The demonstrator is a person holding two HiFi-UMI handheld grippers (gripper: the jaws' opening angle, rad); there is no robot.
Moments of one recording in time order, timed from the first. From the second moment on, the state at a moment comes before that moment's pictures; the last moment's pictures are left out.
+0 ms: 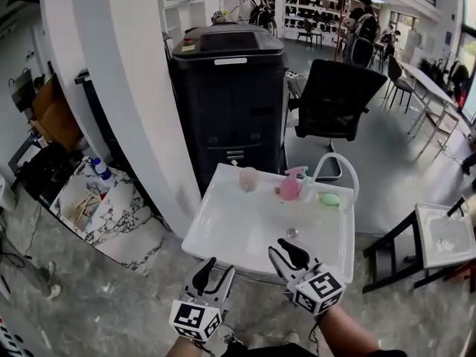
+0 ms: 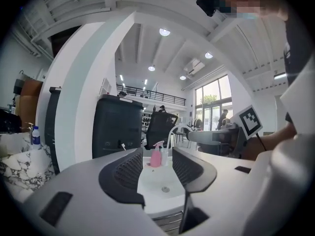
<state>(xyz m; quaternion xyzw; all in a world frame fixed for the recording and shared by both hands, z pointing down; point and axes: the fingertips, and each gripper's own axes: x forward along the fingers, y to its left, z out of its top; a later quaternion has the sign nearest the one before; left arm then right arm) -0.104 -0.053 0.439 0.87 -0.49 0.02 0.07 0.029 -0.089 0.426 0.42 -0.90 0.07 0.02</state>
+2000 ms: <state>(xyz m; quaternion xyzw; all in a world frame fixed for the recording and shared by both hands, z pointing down) -0.137 -0.241 0.470 0.89 -0.45 0.03 0.08 -0.050 -0.345 0.473 0.42 -0.90 0.04 0.09</state>
